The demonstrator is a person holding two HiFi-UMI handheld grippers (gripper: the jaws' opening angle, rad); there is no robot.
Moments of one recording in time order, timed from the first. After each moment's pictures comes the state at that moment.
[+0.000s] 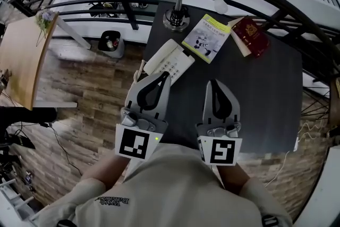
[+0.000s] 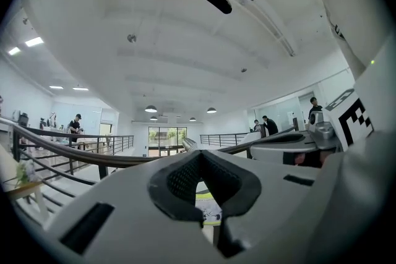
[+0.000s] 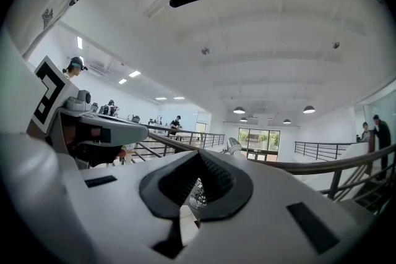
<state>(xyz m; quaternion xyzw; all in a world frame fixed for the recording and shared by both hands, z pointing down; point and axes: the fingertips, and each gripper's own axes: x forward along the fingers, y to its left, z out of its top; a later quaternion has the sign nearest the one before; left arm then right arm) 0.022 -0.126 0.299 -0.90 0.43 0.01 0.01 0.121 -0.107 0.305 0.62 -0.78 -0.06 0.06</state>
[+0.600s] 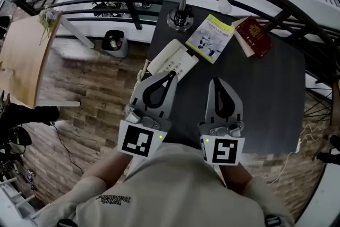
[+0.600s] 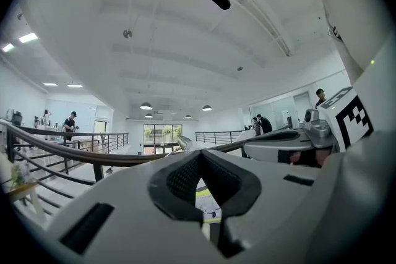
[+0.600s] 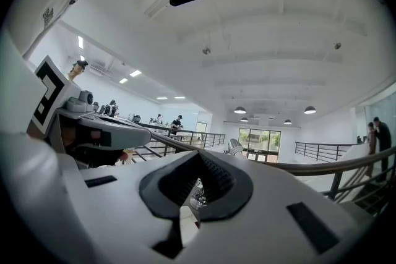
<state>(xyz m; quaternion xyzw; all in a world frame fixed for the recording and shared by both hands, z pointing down) 0.028 -0.126 0.299 -0.91 0.41 0.00 0.01 0.116 -0.110 0.300 0.62 -0.78 -0.05 0.05</state>
